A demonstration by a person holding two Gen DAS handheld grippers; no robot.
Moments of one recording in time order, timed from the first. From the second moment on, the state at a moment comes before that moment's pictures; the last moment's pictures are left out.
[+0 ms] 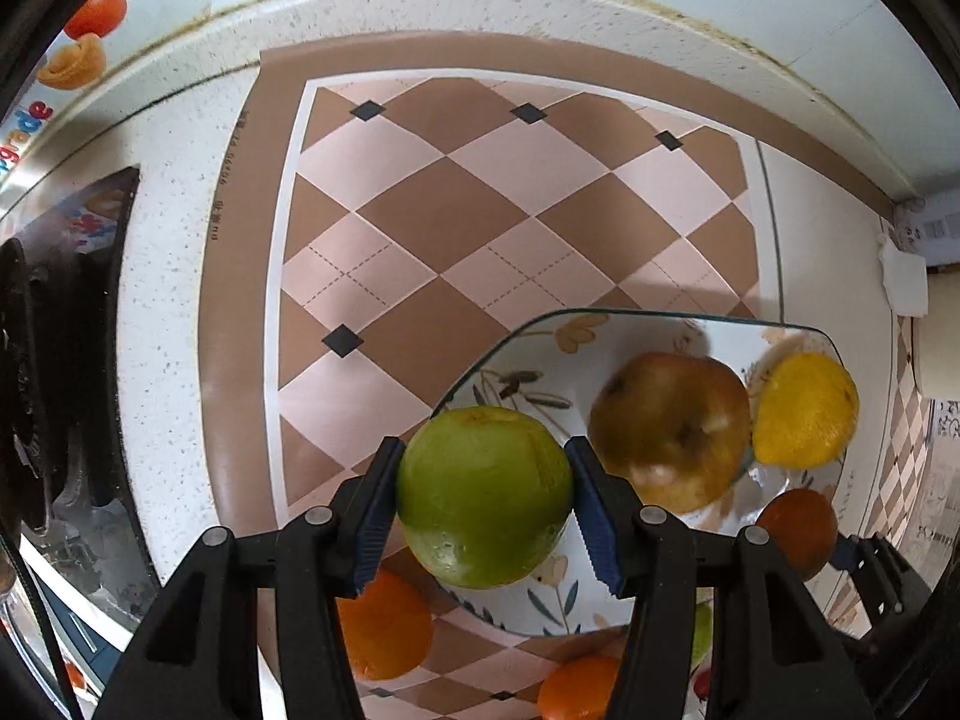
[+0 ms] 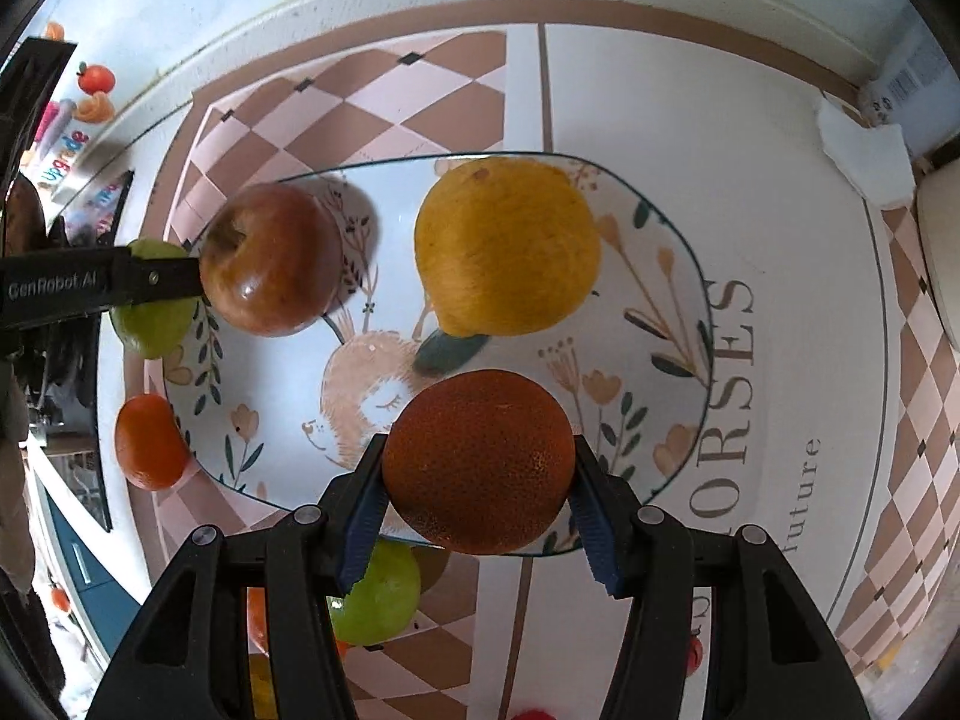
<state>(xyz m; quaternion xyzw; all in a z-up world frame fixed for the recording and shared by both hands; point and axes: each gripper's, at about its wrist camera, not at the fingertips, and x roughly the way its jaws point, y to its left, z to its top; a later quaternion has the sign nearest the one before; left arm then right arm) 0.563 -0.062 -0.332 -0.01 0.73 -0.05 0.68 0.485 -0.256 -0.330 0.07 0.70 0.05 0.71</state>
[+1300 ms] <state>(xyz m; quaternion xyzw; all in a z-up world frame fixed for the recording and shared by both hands) 0.426 -0.048 -0.204 0.00 0.62 -0.04 0.78 0.386 -0.258 -0.223 0.07 0.64 0.00 0.77</state>
